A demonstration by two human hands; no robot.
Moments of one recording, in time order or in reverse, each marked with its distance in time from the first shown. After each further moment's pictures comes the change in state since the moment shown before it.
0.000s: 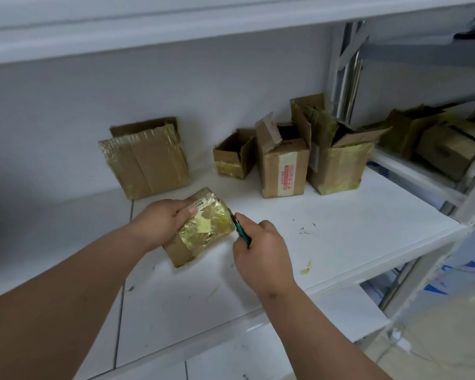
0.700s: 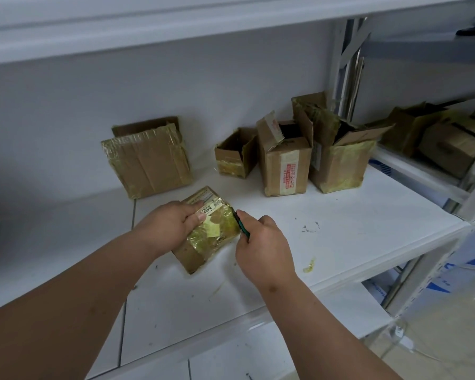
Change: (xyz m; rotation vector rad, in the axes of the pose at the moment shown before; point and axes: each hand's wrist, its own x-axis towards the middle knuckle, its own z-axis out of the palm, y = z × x) left_hand -0.004 0.001 0.007 0.133 -0.044 0.021; right_hand 0.007 -0.003 0.003 -0.092 0.010 -0.044
